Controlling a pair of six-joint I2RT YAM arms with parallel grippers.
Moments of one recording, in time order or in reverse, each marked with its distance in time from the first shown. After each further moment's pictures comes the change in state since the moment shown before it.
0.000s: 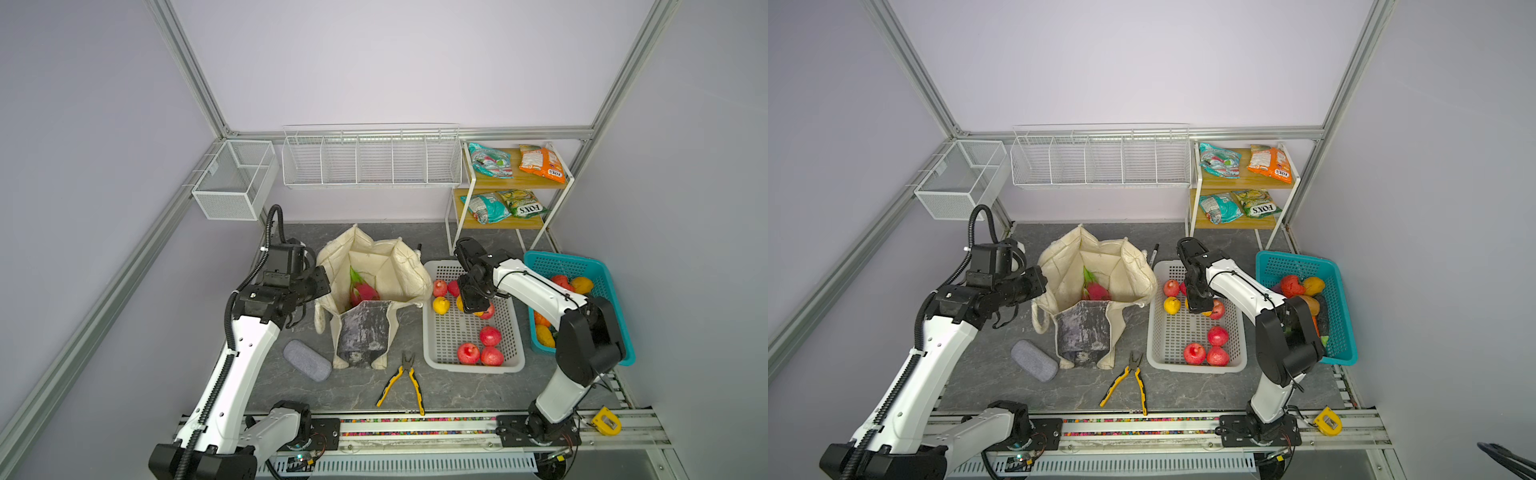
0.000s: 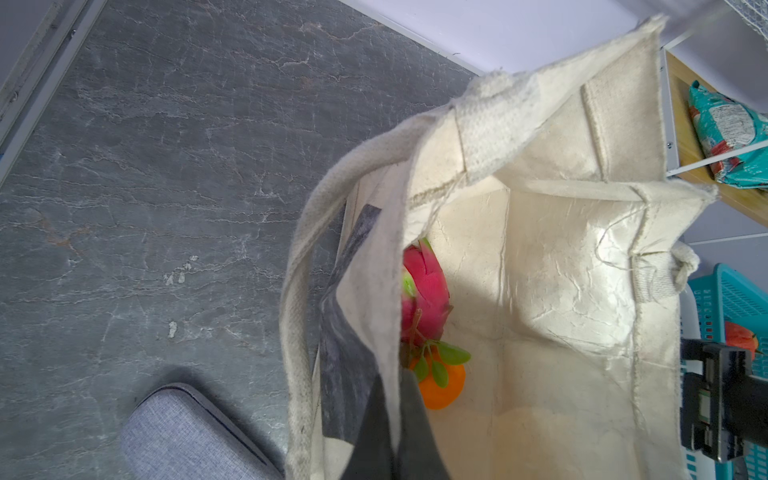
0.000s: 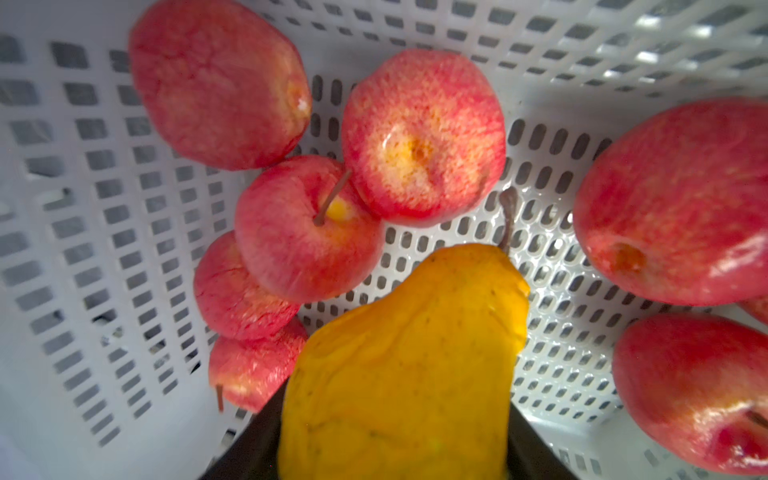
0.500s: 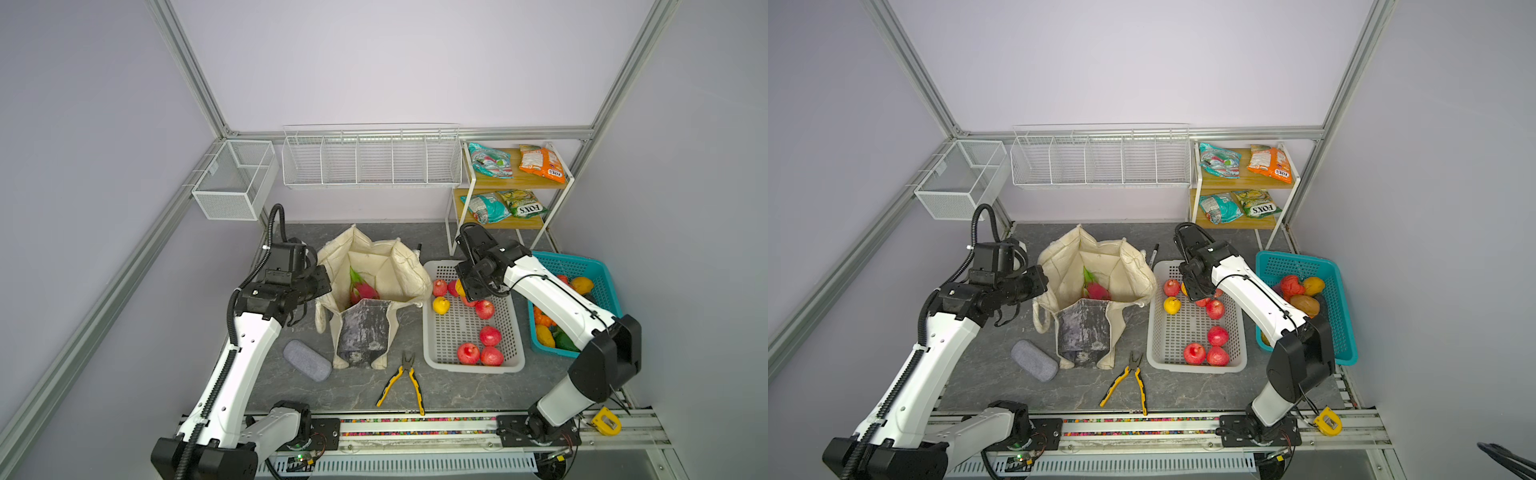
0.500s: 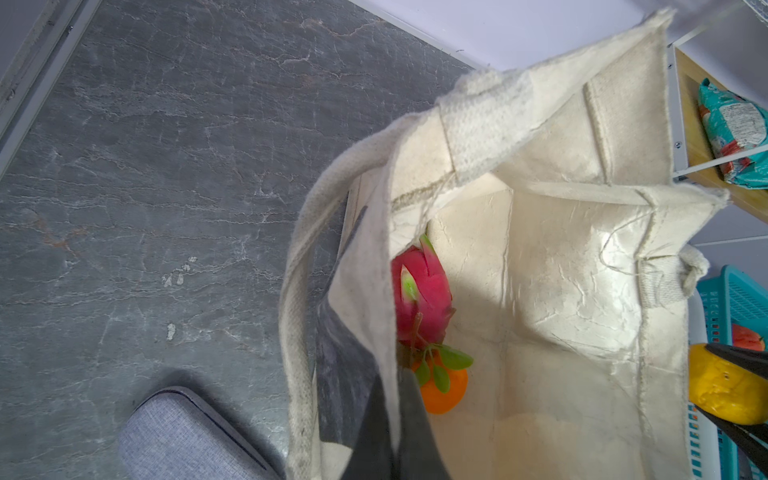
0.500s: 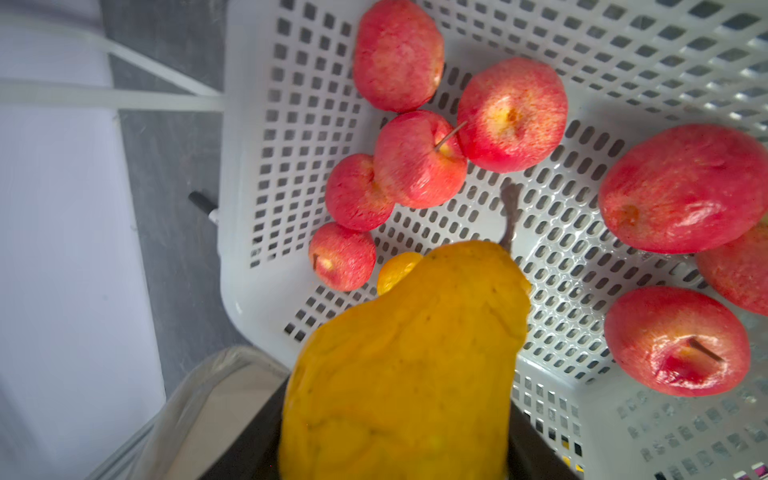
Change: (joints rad) left arm 0.000 0.024 0.000 0.009 0.004 0.000; right arm 0.070 -0.108 0.151 -0.075 0.080 -0.165
